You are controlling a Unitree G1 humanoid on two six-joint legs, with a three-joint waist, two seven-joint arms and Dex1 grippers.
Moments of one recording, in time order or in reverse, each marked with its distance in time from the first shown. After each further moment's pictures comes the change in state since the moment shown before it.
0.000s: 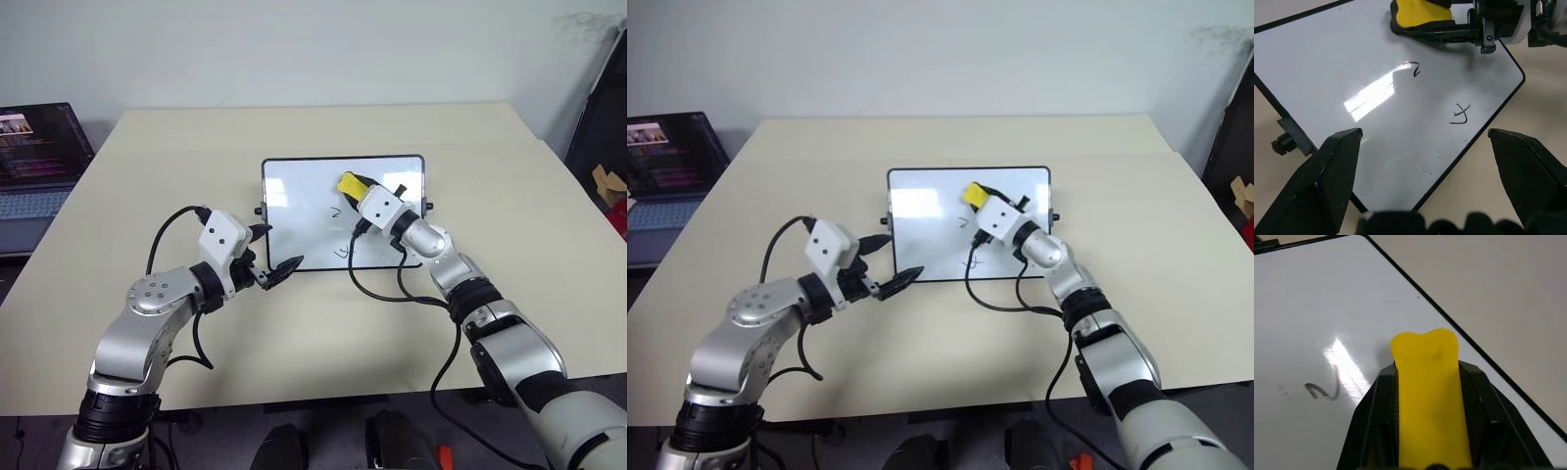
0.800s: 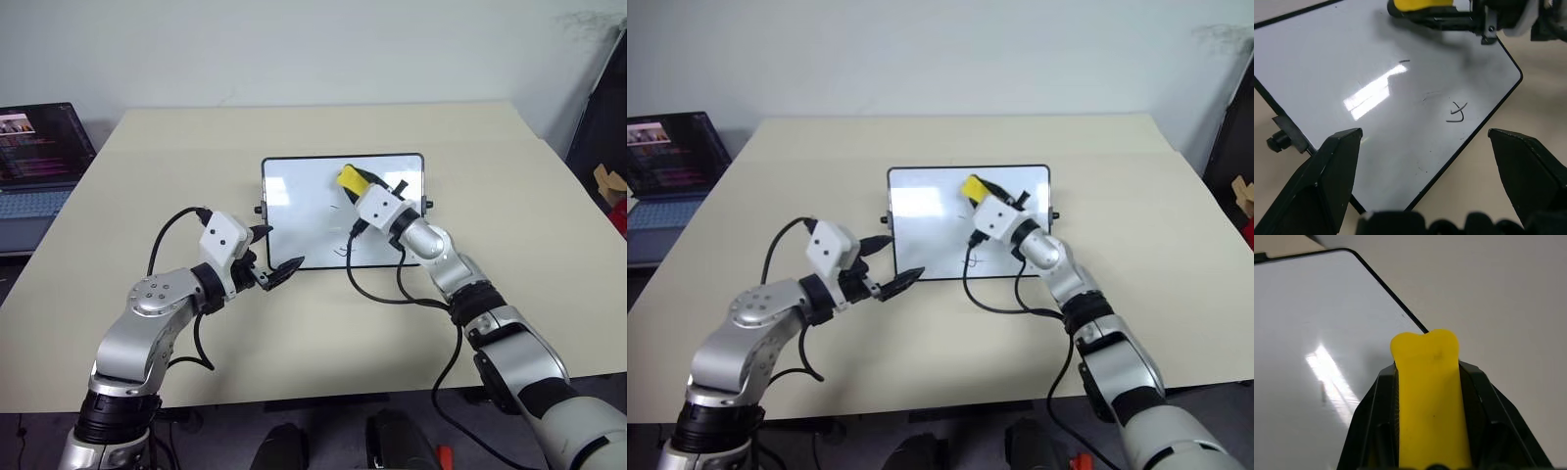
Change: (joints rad) left arm 0.004 -0.009 -0.005 -0.002 0.000 0.001 0.003; right arm 0.008 0.004 -0.016 -0.125 -0.033 0.106 -0.105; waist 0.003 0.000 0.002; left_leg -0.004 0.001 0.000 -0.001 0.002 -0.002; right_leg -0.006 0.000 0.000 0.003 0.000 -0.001
